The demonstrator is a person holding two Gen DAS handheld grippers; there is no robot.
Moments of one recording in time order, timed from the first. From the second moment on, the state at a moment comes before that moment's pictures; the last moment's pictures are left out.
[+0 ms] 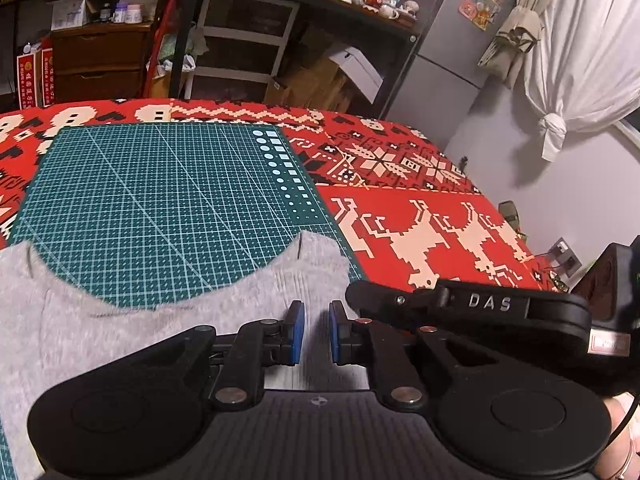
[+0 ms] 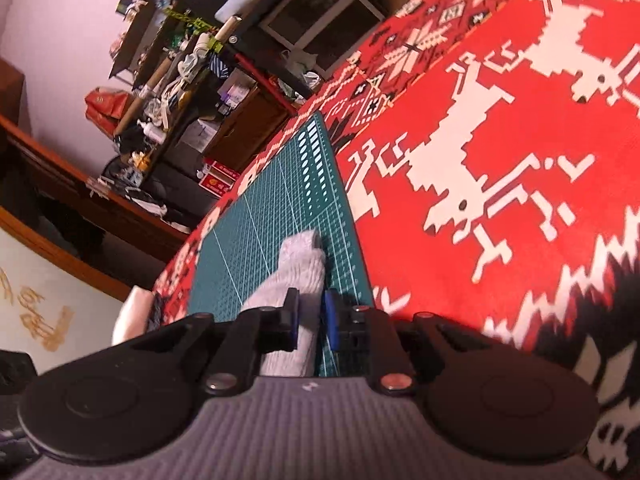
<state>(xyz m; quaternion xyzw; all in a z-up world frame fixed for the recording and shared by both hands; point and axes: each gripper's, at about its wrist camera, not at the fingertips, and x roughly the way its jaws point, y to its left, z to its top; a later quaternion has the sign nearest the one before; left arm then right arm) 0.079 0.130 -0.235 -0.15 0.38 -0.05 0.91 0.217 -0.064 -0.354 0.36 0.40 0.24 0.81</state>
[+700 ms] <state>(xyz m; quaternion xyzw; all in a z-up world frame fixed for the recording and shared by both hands) 0.130 0.132 -0.242 -0.14 0.42 -0.05 0.90 0.280 -0.067 -0.375 0.40 0.41 0.23 0.79</state>
